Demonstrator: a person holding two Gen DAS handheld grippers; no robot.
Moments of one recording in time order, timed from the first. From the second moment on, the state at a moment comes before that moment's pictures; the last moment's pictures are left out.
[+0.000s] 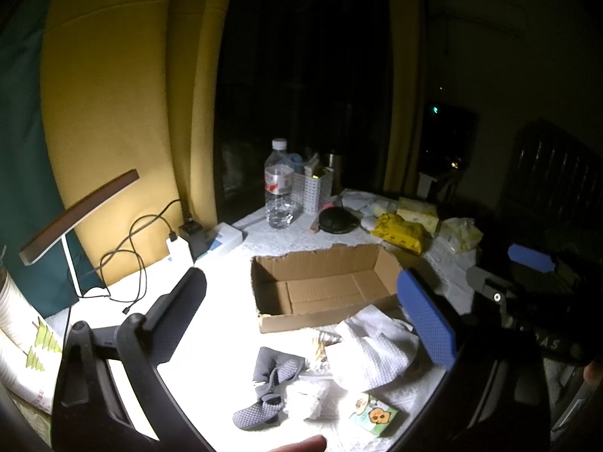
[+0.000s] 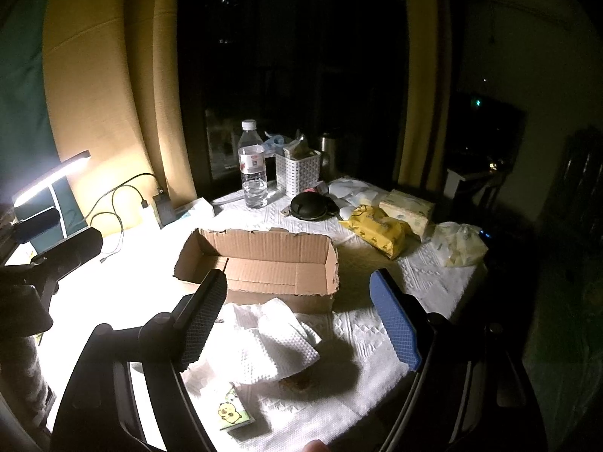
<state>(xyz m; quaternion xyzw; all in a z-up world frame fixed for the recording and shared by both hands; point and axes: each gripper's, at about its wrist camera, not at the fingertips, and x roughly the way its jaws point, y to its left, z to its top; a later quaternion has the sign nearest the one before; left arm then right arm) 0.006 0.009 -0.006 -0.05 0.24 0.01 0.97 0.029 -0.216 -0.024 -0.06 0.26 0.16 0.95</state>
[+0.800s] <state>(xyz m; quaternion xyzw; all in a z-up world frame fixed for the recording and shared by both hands) 0.005 0.011 -0.006 -0.05 0.24 0.01 0.97 0.031 -0.217 -0.024 -0.06 0.26 0.16 0.95</state>
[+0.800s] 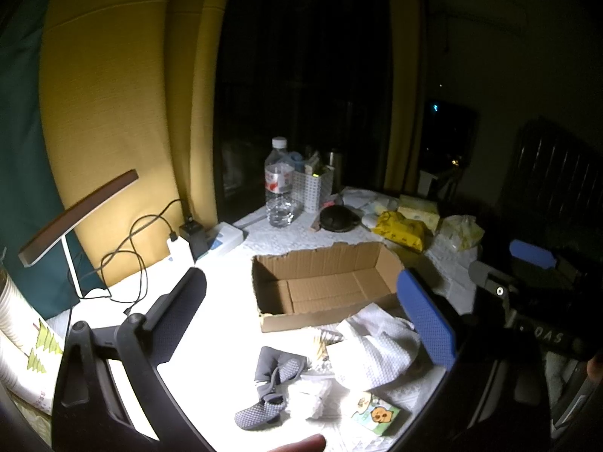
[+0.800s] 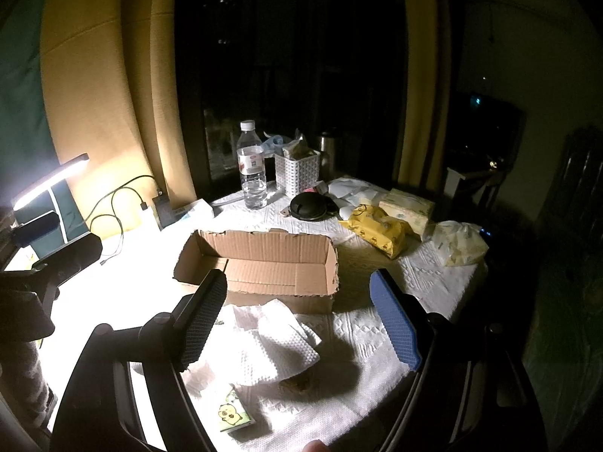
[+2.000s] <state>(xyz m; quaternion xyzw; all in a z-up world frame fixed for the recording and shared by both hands) 0.018 0.003 -0.016 -0.04 0.27 0.01 0.96 0.048 -0.208 -0.060 -0.06 0.29 0.18 0.94</state>
